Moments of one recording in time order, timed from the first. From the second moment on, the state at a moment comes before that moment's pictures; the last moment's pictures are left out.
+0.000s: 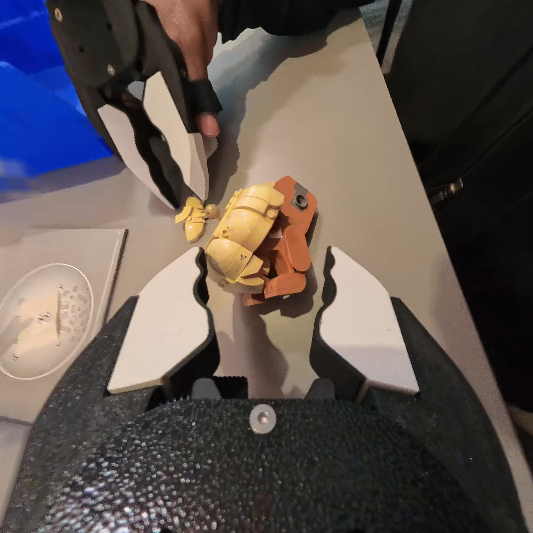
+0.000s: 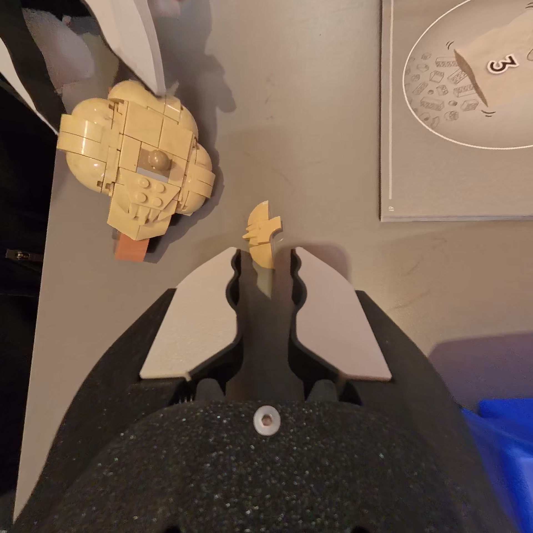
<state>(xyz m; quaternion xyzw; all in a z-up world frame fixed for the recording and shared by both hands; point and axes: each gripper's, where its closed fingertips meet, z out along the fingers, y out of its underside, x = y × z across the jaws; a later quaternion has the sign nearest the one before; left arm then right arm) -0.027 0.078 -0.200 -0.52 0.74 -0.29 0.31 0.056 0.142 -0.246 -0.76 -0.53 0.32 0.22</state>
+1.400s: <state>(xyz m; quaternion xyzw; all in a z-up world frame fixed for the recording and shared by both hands) 0.013 0.104 -0.225 -0.60 0.68 -0.29 0.31 0.054 0.099 -0.151 -0.75 -0.45 0.31 0.37</state>
